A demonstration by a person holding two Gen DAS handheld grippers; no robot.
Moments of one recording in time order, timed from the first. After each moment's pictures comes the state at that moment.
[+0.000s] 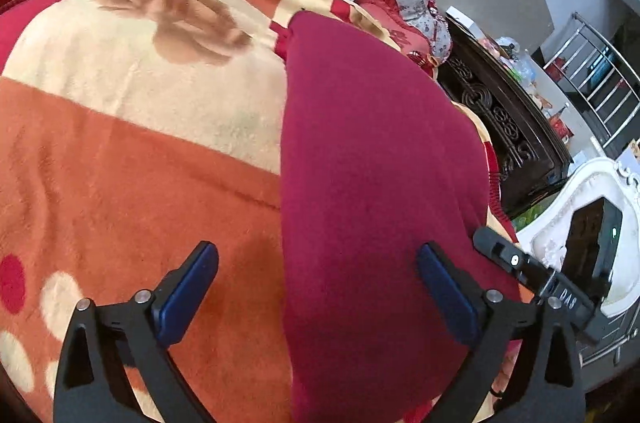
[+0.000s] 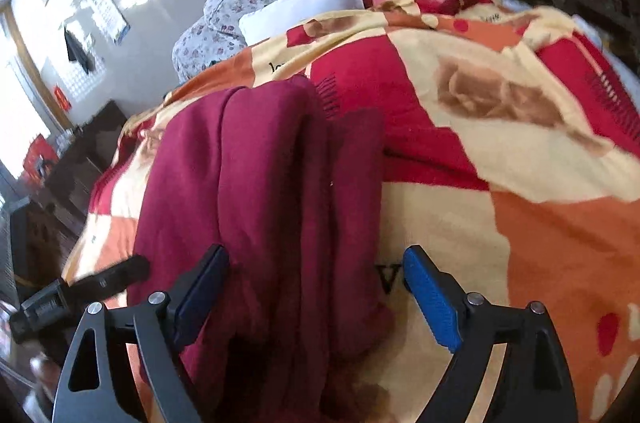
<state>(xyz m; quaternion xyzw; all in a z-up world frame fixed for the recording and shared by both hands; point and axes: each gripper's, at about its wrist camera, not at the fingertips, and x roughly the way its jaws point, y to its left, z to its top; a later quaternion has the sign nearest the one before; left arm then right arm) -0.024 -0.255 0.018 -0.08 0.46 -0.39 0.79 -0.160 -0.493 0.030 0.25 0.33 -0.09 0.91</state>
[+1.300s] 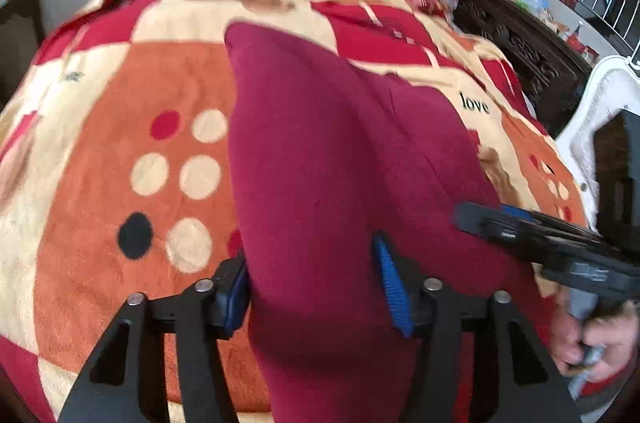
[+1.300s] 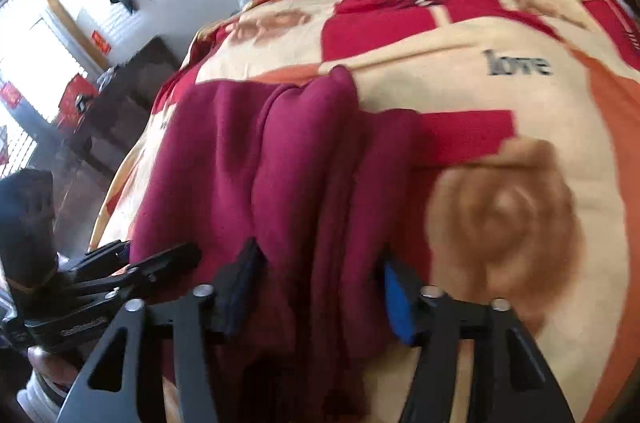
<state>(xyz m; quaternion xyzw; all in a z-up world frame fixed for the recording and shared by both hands) -0.152 -0.149 0.032 0.06 0.45 -0.33 0.83 -0.230 -0.345 0.016 0.24 0.40 0.00 0.88</state>
